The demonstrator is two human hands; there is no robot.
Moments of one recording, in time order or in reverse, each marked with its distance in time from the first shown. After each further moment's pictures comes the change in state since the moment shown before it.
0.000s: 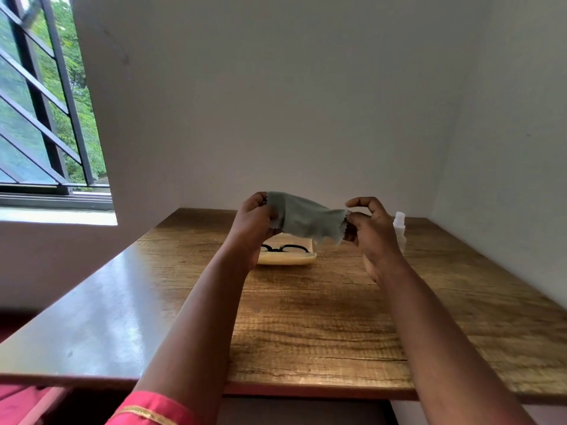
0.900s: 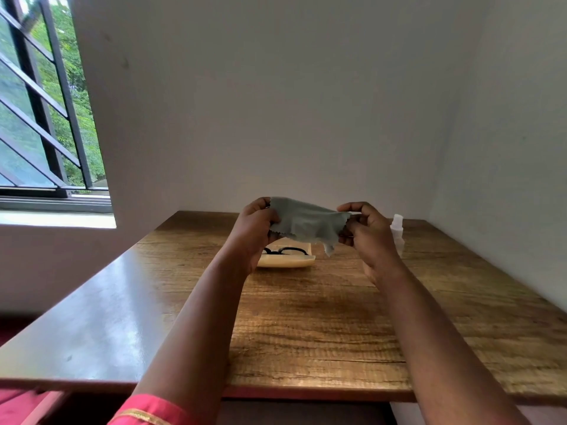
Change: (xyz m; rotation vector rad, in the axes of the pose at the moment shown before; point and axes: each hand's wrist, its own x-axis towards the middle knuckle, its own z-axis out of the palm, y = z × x) left_hand 0.001 -0.001 0.001 -0.042 -0.051 -0.048; right_hand 0.001 0.003 -0.002 -0.048 -0.046 0.013
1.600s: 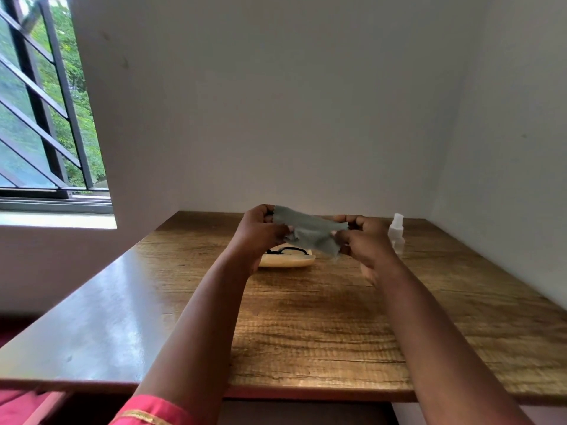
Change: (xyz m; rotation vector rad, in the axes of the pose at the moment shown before) left_hand 0.003 -0.011 -0.005 0.235 -0.007 0.020; right_hand 0.003 0.006 0.002 -0.062 -0.025 0.184
